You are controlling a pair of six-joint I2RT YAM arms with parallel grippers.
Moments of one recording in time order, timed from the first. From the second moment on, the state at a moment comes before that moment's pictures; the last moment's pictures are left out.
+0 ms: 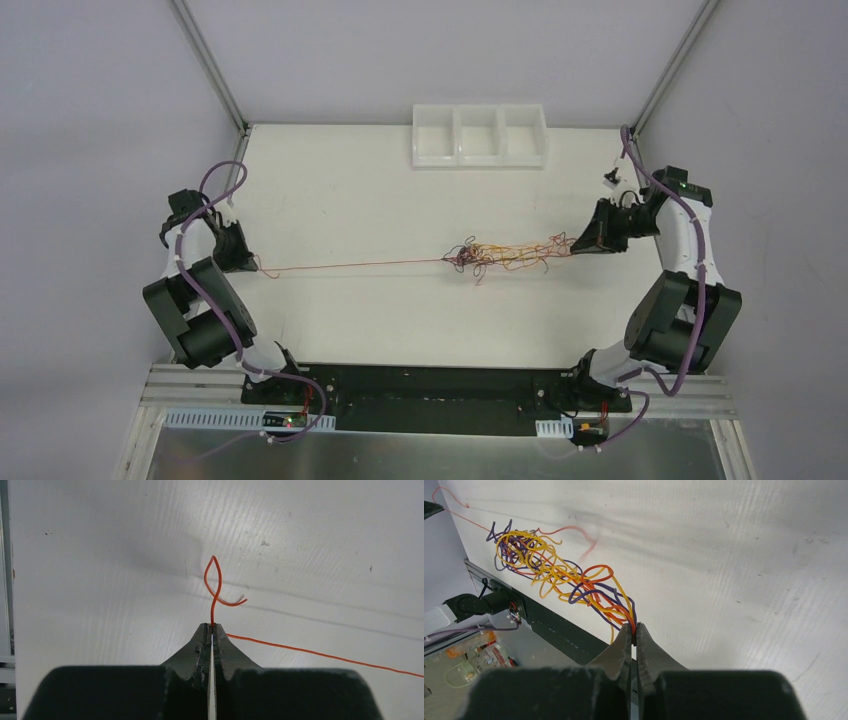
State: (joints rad) left arm 0.57 1.48 0.98 -0.71 0.24 0.09; right arm -0.31 1.49 1.24 -1.19 -0.69 -0.25
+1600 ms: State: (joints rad) left arm -0.44 1.41 1.24 -0.93 0.62 0.84; right arm 0.09 1.59 1.27 -1.22 -0.56 -0.22
